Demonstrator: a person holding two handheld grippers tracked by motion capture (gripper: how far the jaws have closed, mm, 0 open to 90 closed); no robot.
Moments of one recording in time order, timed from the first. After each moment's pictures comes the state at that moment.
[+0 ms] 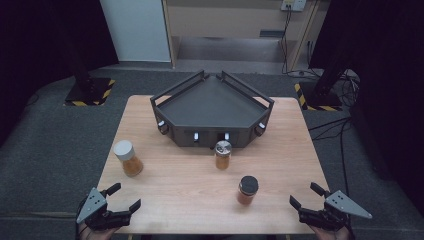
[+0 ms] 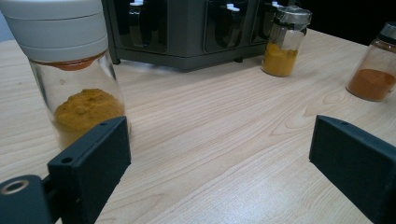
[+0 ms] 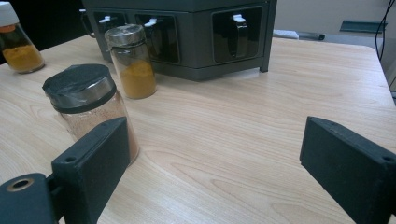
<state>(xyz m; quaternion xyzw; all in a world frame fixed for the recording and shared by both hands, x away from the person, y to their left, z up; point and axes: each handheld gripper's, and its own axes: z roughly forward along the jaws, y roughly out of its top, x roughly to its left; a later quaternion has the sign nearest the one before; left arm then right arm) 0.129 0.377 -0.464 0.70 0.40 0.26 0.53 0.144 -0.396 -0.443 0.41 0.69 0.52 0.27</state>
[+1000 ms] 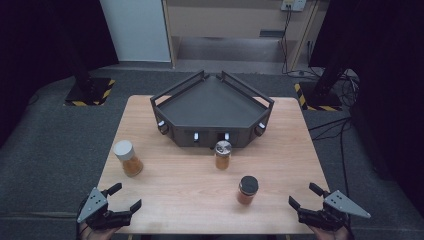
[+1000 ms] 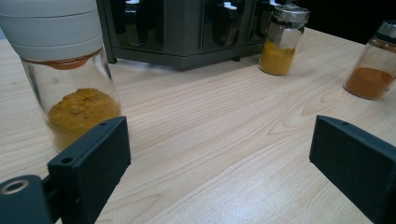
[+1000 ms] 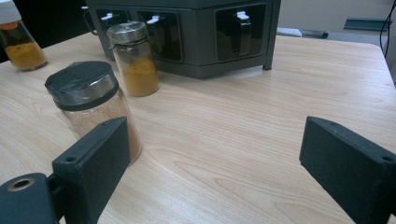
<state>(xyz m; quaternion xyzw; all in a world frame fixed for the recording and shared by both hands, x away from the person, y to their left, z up) 0.131 0.377 -0.464 0.70 0.40 0.25 0.53 0.146 -0.395 -0.443 0.41 0.70 0.52 0.27</state>
